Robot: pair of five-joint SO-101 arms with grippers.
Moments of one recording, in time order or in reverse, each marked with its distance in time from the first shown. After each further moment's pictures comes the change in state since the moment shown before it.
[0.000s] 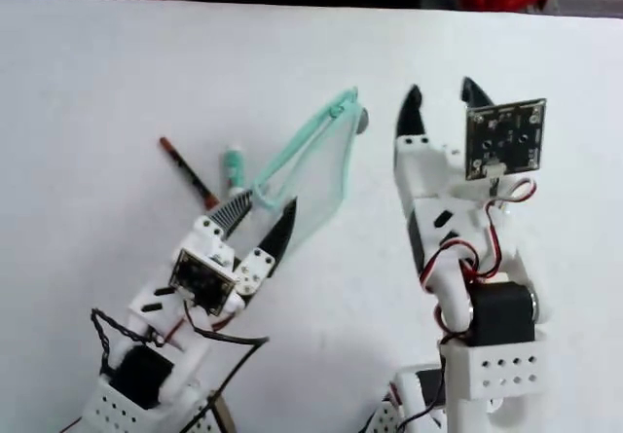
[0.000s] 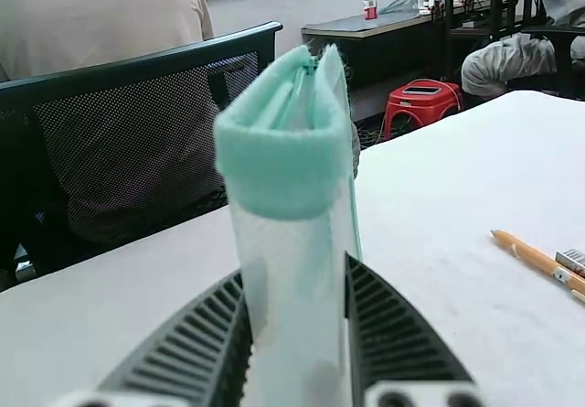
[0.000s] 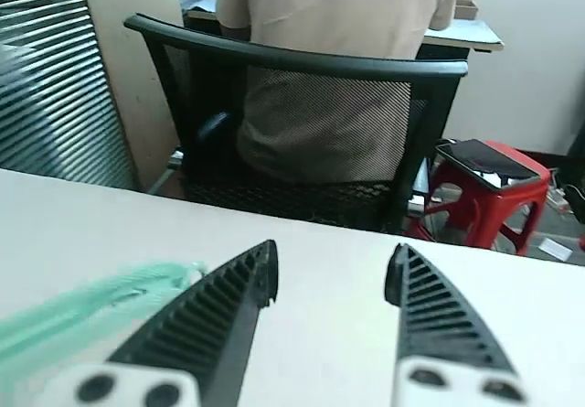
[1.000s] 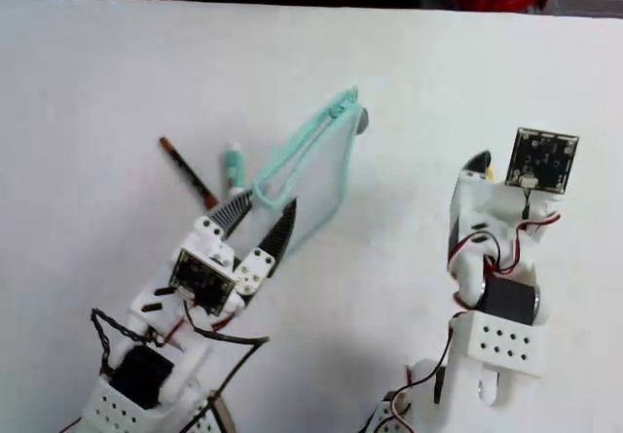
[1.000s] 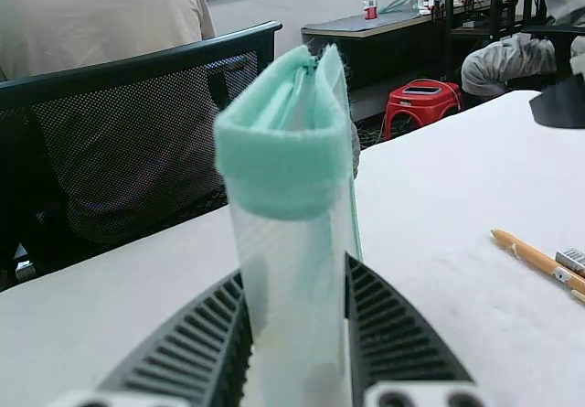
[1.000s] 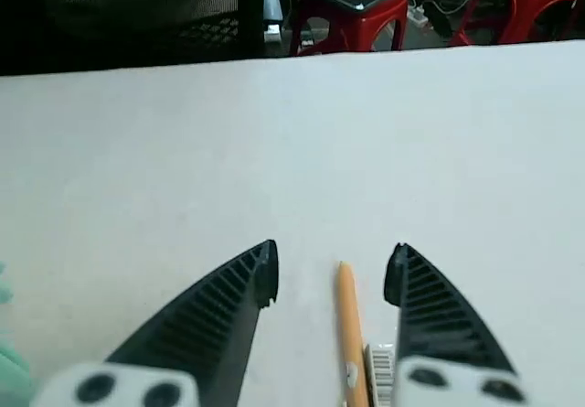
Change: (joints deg) left arm 0.0 0.0 0.0 0.0 0.0; right arm 20.5 0.0 24.7 -9.0 0.0
